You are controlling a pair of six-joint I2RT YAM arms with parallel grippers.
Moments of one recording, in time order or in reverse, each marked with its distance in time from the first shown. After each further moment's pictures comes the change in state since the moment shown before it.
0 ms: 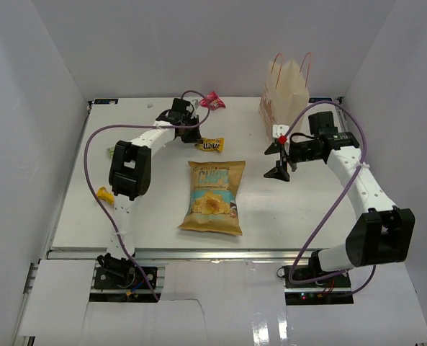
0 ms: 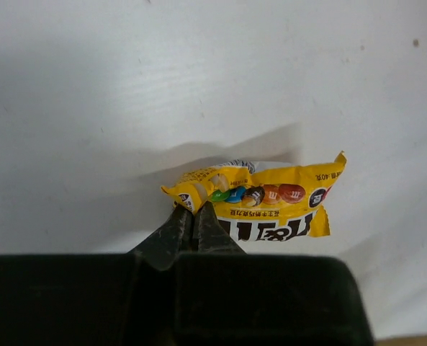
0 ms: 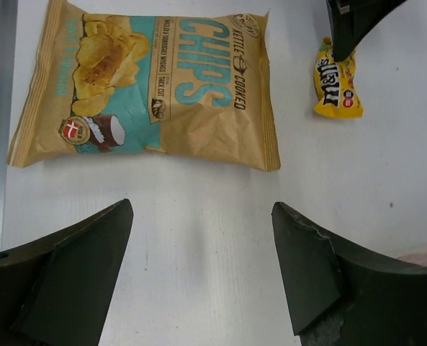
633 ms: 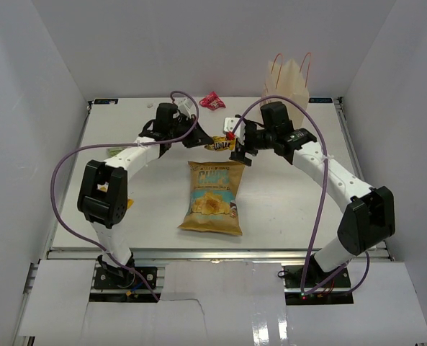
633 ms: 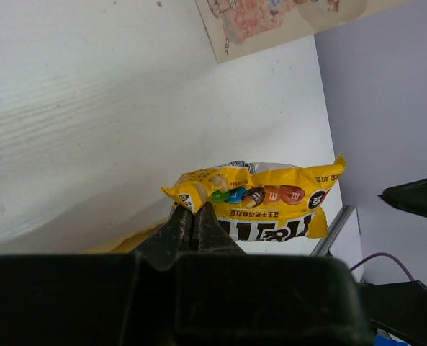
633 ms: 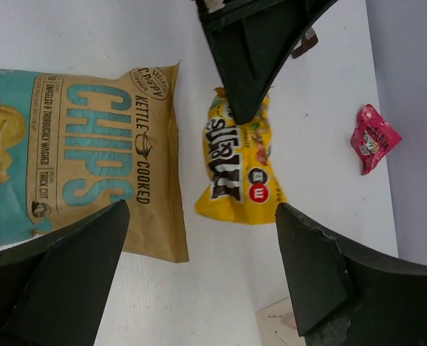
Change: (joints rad) left arm -0.014 -0.491 -0.521 0.351 0.336 -0.259; right arm 0.365 0.135 0.102 0.433 0.419 0.238
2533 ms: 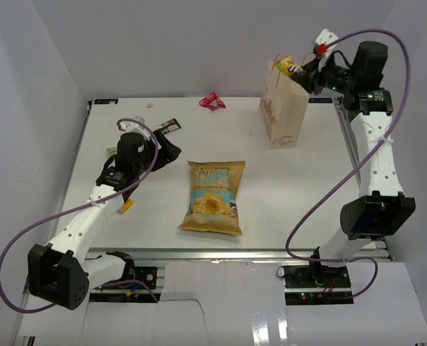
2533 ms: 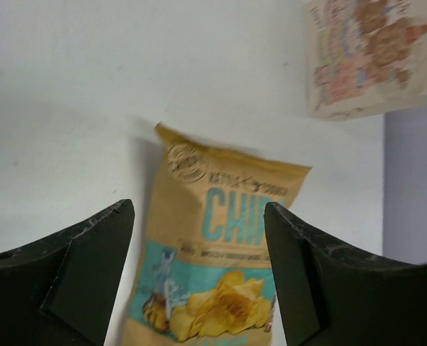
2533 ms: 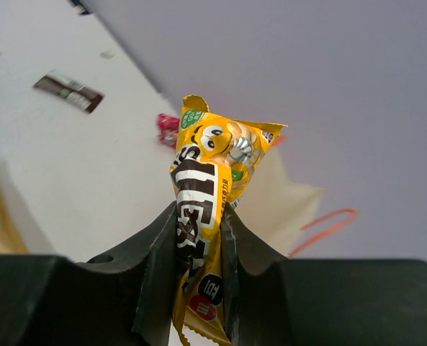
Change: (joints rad) left arm 0.033 -0.690 -0.423 -0.154 -0.508 -0.109; right arm -0.476 0.097 0.534 -0.051 -0.242 0.331
